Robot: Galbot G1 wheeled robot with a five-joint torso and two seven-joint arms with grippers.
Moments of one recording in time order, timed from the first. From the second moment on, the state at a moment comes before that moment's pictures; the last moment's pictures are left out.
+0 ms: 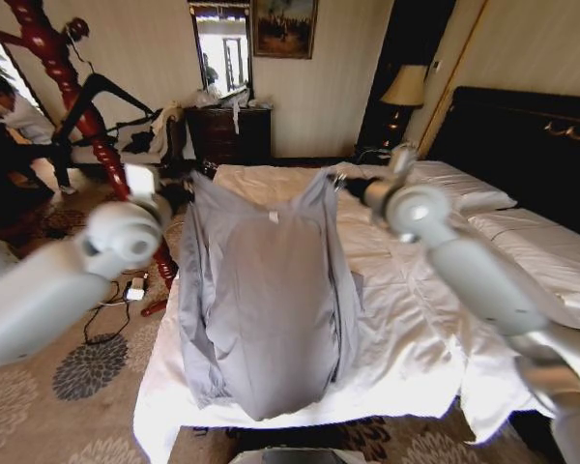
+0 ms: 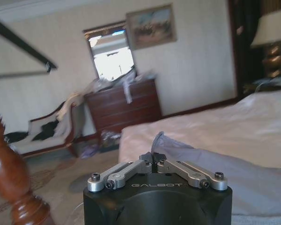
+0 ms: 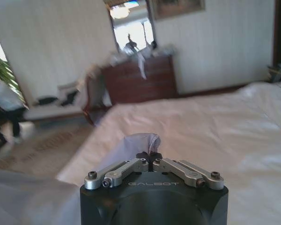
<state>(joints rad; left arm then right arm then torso) 0.17 -0.61 0.27 -1.87 -1.15 0.54 -0.69 -0.17 0.90 -0.18 1.68 1.39 -0.52 0.57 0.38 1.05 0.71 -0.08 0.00</state>
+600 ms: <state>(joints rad) 0.13 -0.86 0.35 -1.46 -0.98 0.51 -0.64 -0.15 1.23 -0.29 1.22 1.04 -0.42 0.50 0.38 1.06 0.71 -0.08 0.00</state>
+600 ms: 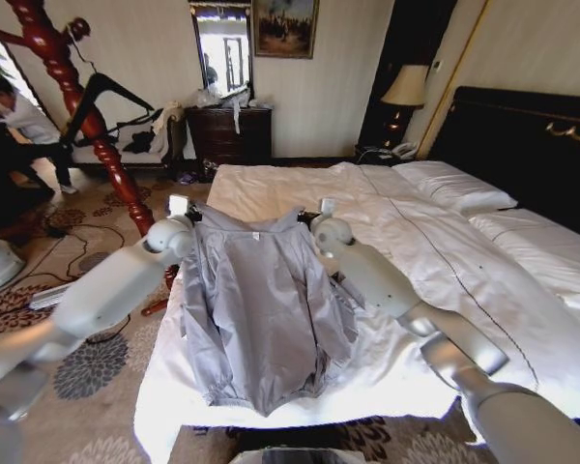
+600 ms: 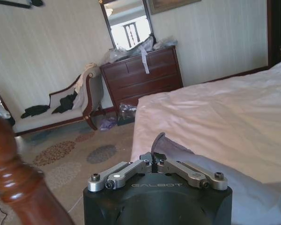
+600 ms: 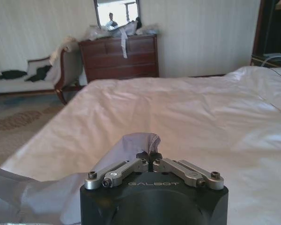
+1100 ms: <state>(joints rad) 0.16 -0.95 0.35 -1.35 -0.97 0.55 -0.65 -0.18 1.31 -0.29 1.09 1.00 -0.40 0.45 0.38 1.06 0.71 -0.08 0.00</state>
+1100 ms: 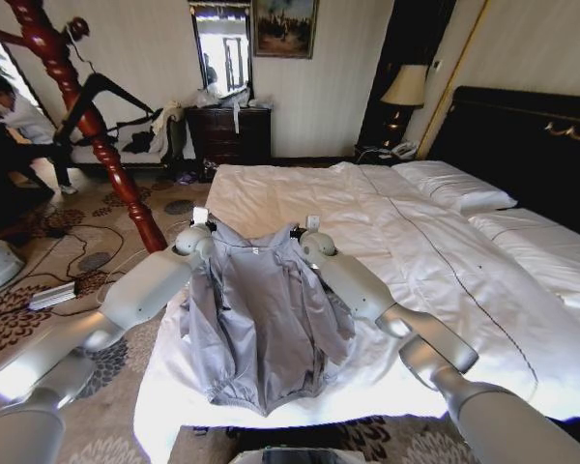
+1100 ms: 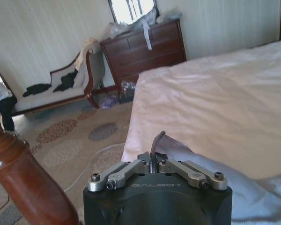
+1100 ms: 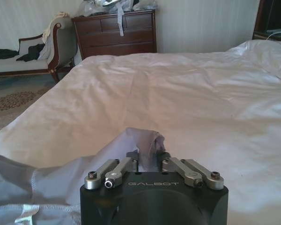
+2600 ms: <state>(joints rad) 1.15 -0.58 -0.30 -2.04 -0.77 0.28 -0.40 -0.46 0.99 -0.19 1.37 0.78 -0.34 0.38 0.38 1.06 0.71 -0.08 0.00</state>
